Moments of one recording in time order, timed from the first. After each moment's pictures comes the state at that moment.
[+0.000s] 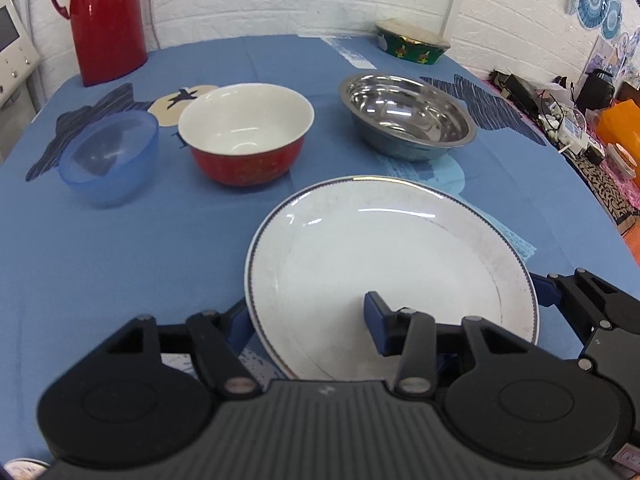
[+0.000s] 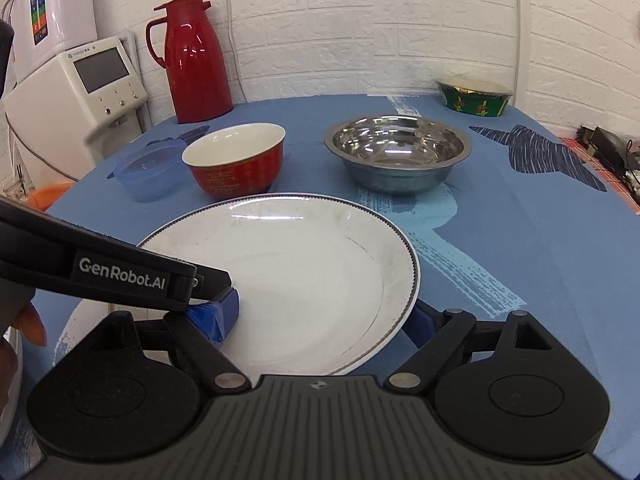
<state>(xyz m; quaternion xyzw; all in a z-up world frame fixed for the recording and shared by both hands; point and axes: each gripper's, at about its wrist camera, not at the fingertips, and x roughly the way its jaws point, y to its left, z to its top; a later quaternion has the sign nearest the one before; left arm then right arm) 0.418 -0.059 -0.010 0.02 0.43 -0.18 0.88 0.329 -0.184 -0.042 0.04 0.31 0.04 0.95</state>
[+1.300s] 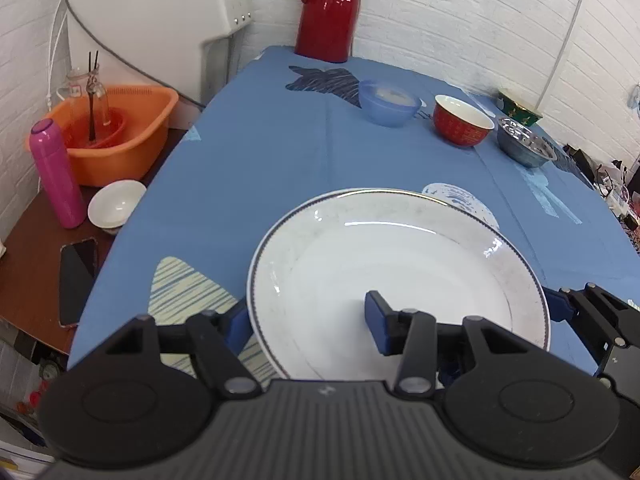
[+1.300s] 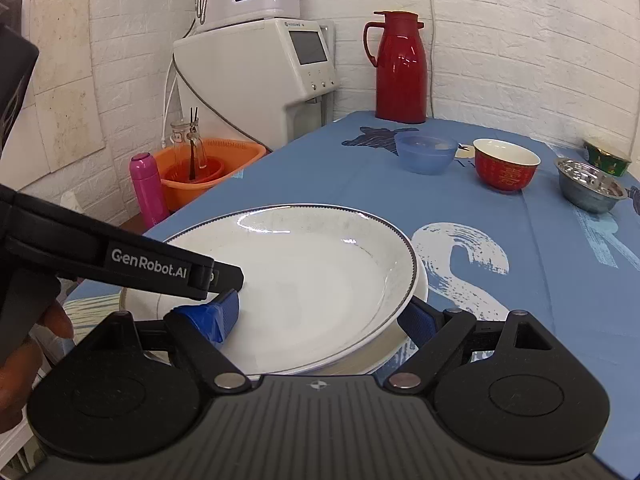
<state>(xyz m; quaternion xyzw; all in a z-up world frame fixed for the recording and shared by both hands) 0.206 0.173 -0.006 -0.08 0.38 -0.05 0.92 0.181 0.025 -0.028 -0.04 0.27 0.19 0.94</state>
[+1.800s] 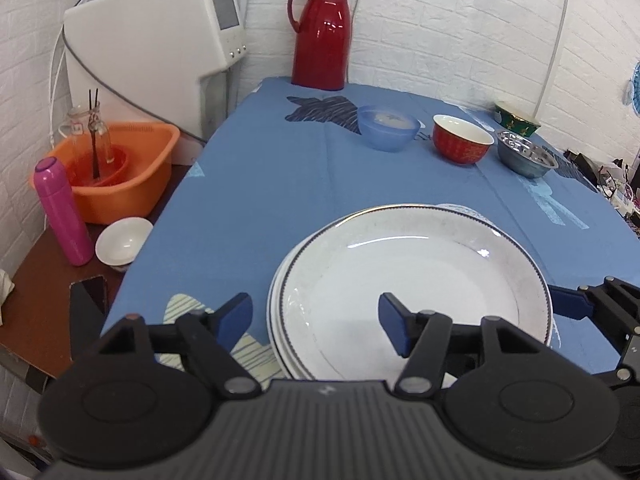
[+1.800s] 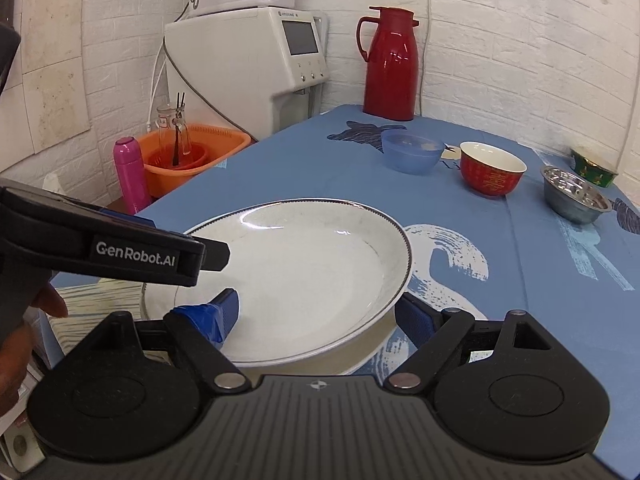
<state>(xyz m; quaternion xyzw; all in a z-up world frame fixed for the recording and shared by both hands) 0.208 0.173 -0.003 -0.04 0.34 -0.05 0.94 0.184 0.023 -0.023 -0.07 0.28 0.16 0.94</state>
